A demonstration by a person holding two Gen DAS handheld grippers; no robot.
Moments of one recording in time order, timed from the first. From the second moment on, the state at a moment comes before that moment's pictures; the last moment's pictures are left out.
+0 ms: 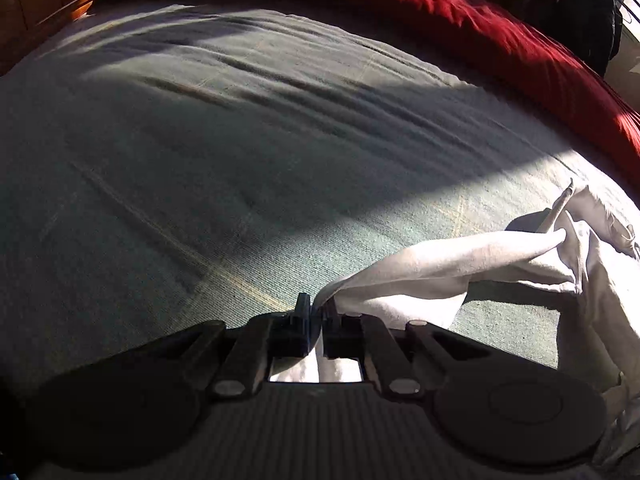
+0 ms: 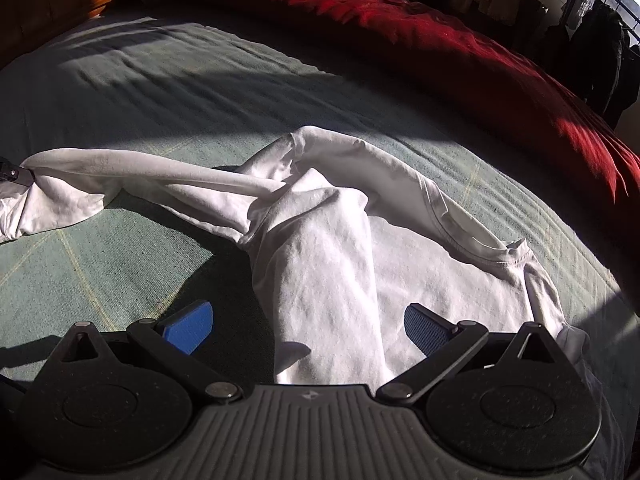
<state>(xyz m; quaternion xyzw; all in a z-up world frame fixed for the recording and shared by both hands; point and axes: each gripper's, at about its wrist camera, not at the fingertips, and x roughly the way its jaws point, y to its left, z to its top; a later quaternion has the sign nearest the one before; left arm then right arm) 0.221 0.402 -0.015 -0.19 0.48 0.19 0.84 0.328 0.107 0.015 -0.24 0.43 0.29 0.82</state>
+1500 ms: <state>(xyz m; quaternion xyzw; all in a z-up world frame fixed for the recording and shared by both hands) 0.236 0.446 -0.022 -0.26 0.49 0.19 0.81 0.493 0.291 -0.077 -0.60 0.24 0.37 0.67</state>
